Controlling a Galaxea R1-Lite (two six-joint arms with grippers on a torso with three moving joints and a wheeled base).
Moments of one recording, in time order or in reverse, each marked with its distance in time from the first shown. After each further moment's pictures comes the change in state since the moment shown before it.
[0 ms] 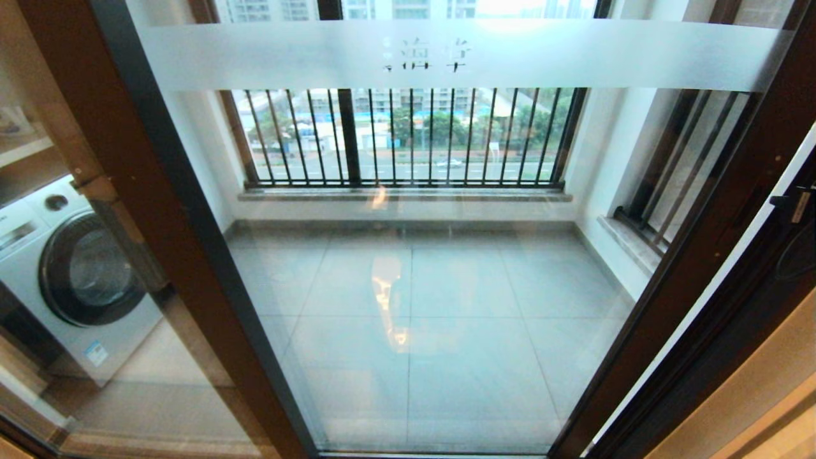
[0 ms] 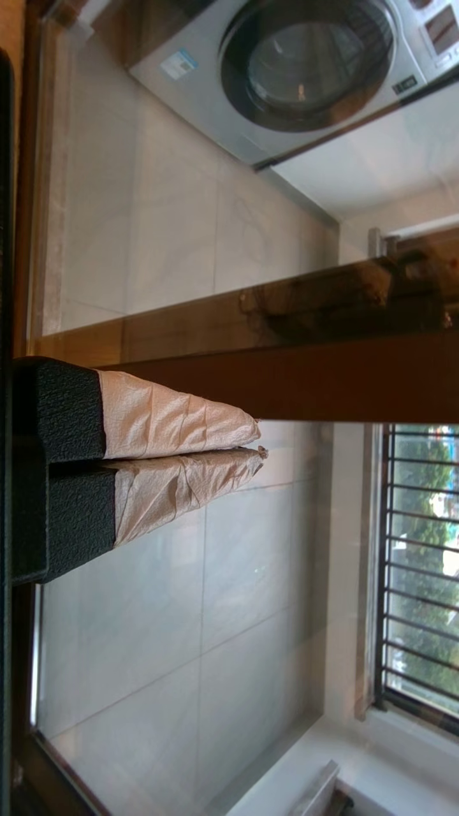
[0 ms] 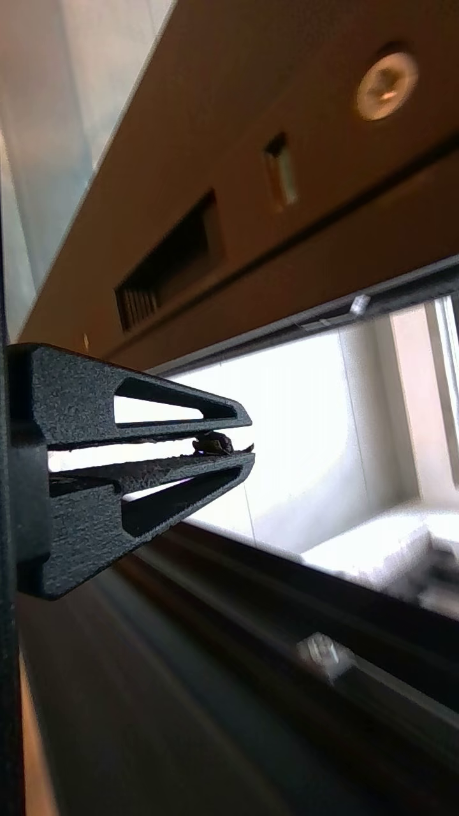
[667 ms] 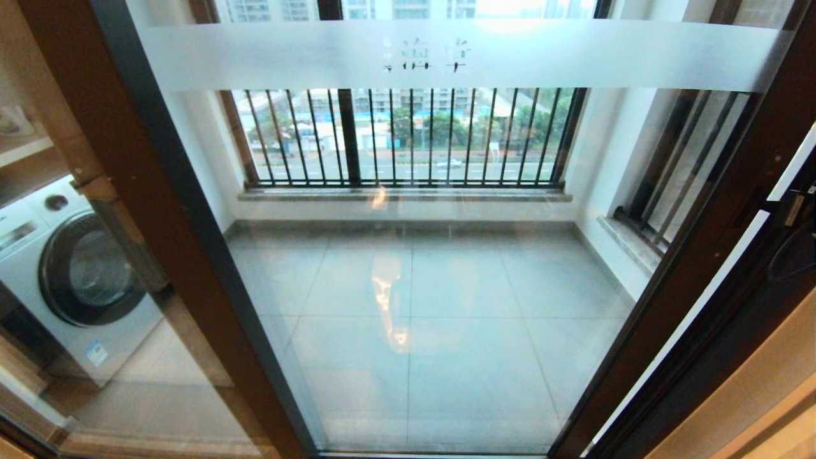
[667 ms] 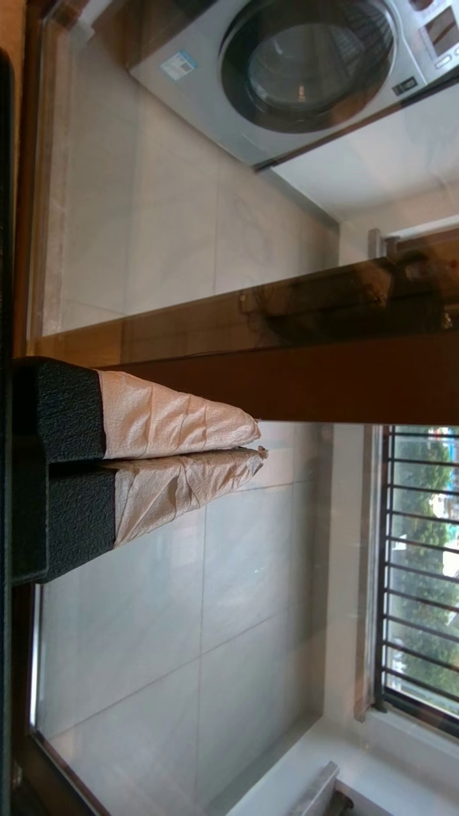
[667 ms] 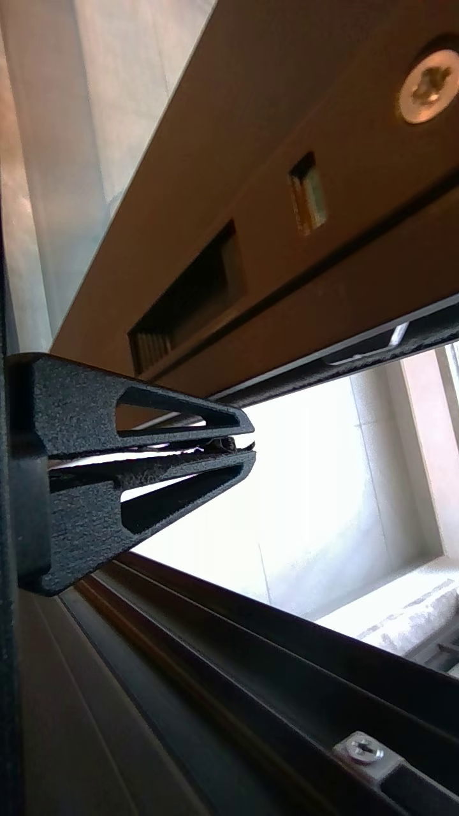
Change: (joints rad) left arm 0.000 0.000 0.000 0.000 0.000 0.000; right arm 0.004 0.019 0.005 0.000 0.094 0.072
